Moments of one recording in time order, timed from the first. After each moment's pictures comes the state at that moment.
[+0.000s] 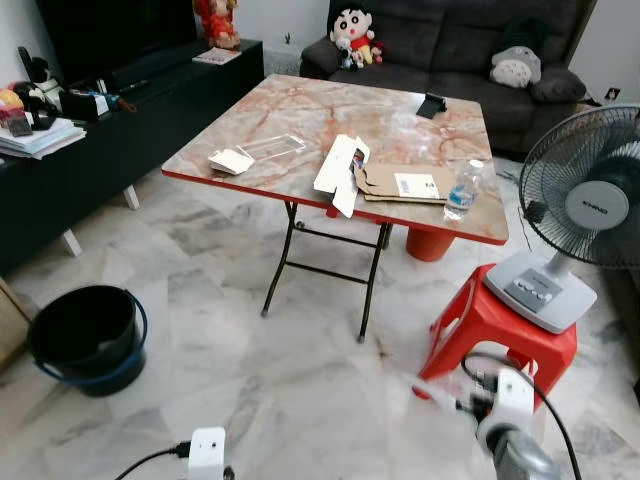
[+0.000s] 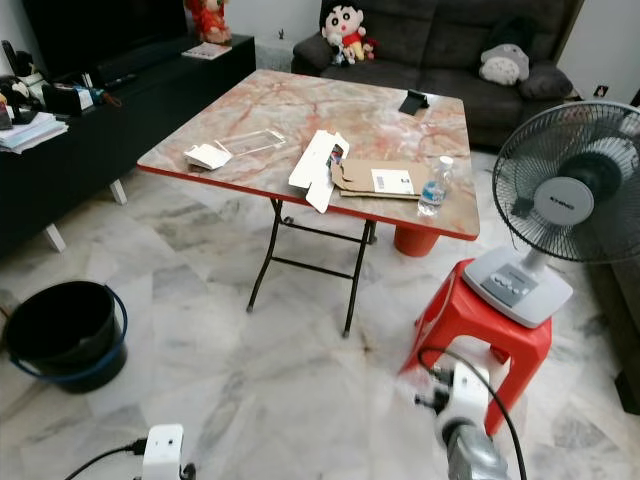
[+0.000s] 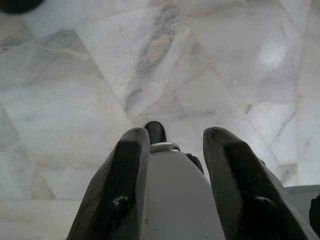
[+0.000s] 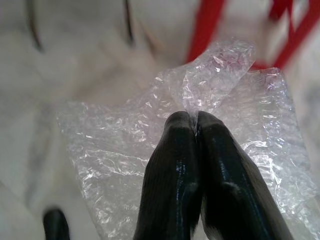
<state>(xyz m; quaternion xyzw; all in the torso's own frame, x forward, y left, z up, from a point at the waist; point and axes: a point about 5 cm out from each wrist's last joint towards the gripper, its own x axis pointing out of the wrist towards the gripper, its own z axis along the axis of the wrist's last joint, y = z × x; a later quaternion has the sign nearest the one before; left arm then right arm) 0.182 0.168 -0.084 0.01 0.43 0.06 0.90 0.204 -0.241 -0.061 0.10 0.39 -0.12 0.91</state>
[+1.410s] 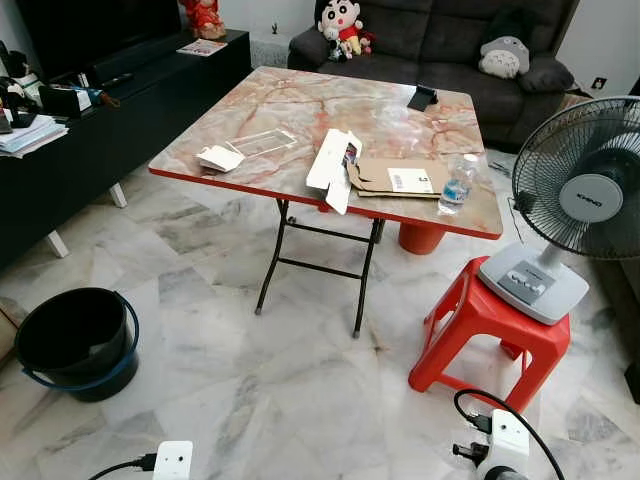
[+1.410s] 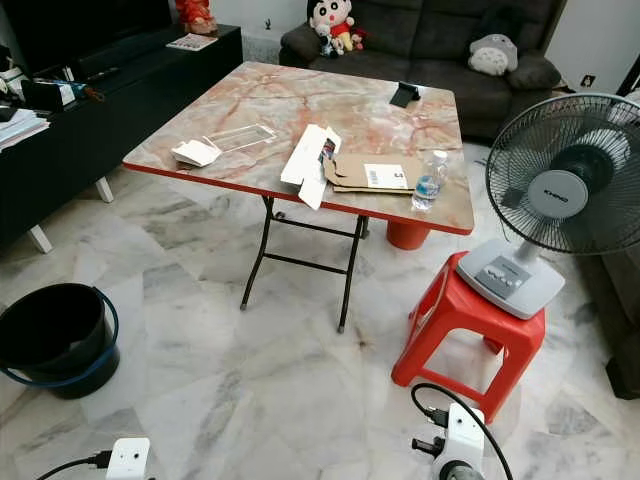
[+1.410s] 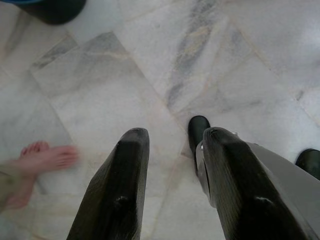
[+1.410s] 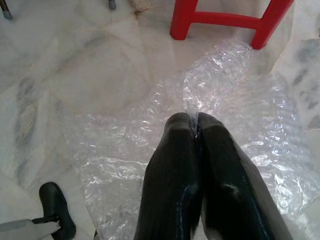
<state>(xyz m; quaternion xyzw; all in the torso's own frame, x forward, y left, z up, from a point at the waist) 0.166 0.211 -0.085 0.07 0.44 0.09 0.89 0.189 -0.234 -0.072 0.09 0.42 -0.13 0.89</state>
